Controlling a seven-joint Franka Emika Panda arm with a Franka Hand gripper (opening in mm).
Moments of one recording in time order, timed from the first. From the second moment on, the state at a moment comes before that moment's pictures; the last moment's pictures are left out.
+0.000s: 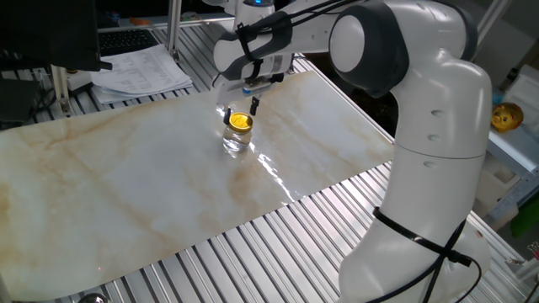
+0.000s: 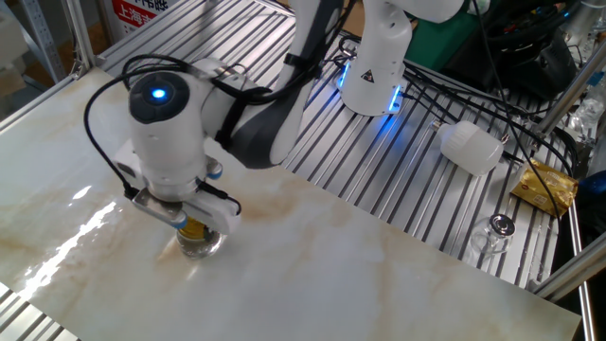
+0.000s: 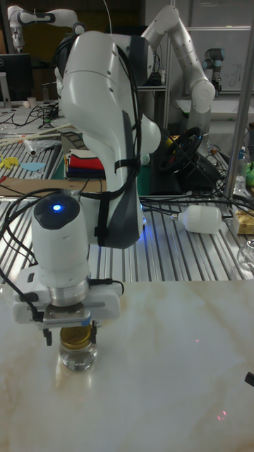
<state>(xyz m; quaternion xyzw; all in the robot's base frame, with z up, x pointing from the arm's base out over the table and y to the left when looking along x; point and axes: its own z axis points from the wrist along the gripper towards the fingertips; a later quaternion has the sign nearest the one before) 0.614 -0.096 0.139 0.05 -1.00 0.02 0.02</state>
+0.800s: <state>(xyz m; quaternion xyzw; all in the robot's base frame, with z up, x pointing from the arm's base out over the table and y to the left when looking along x) 0.612 -0.085 0.140 0.03 -1.00 0.02 0.04</state>
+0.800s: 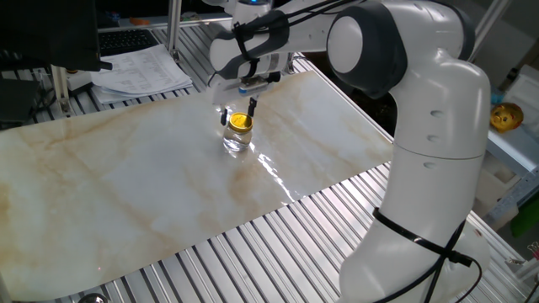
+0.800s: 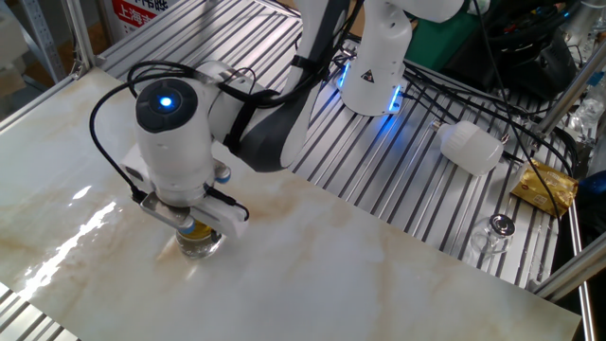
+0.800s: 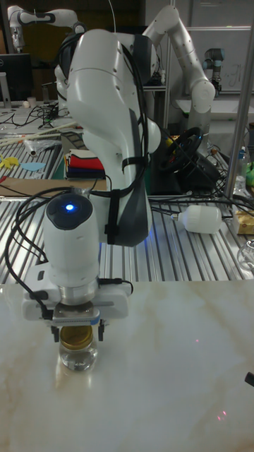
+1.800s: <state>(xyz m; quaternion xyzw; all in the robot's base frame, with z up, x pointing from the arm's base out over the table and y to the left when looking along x) 0.607 -0.094 0.136 0.04 -1.00 0.02 0.04</state>
